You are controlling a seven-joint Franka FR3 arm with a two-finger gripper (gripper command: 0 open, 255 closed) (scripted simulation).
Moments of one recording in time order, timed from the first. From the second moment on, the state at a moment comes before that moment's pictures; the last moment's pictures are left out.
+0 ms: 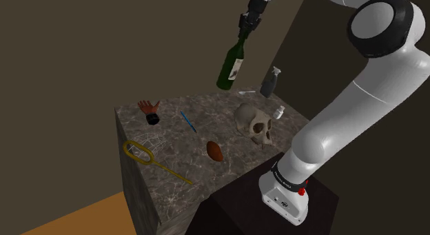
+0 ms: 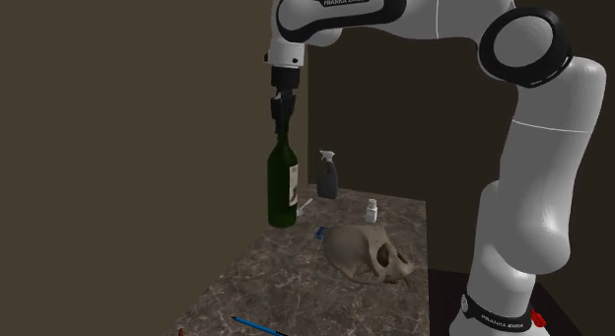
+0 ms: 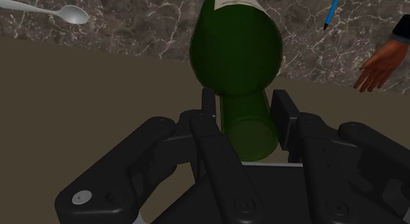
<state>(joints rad) -0.20 -0.05 -0.13 -1.67 0.03 1.70 -0.29</state>
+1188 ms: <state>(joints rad) -0.36 -0.35 -0.35 -1.95 -0.06 1.69 -0.64</state>
